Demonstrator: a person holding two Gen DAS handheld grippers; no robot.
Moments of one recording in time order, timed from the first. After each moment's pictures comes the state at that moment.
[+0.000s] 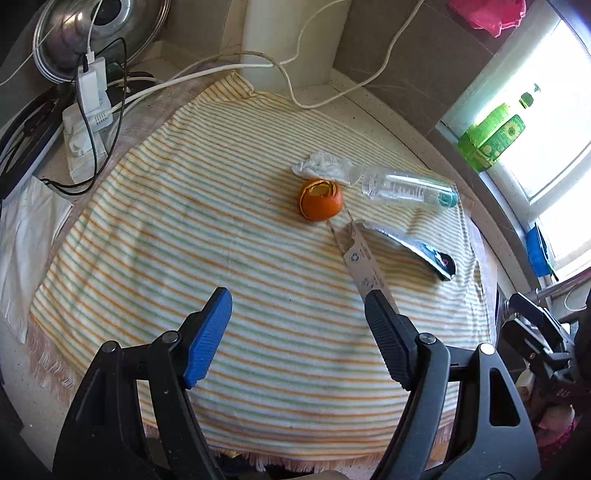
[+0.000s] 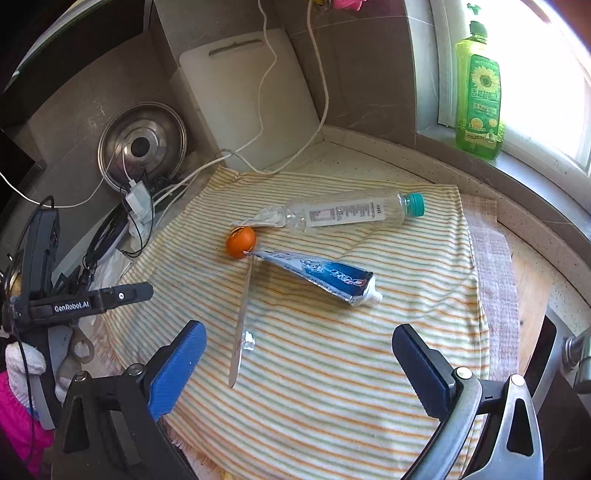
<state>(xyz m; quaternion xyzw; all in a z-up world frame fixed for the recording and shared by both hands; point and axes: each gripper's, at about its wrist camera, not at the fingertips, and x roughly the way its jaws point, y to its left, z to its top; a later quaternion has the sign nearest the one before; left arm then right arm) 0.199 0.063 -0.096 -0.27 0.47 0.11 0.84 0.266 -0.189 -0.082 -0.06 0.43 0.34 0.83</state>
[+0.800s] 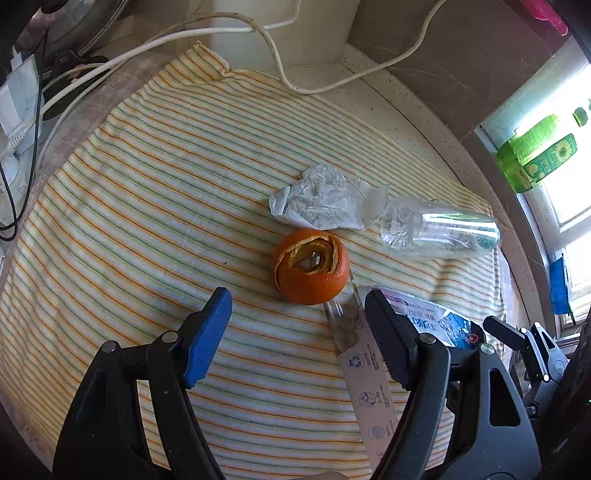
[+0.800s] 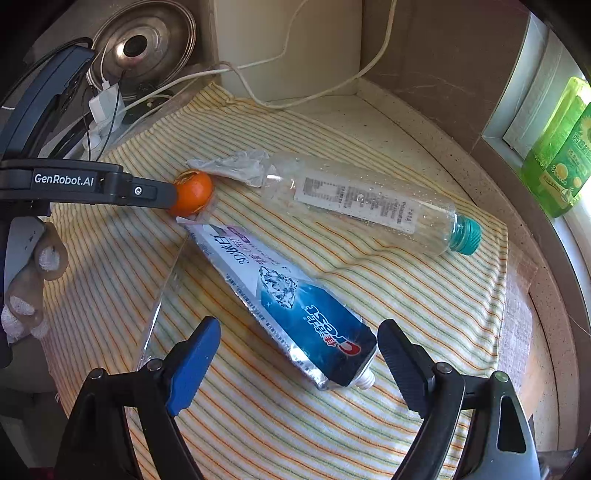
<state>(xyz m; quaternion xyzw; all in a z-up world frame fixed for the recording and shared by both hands) 0.317 0.080 -0.152 -0.29 0.50 0.12 0.81 0.331 -0.109 -0.151 -0.24 0.46 0.35 0.78</state>
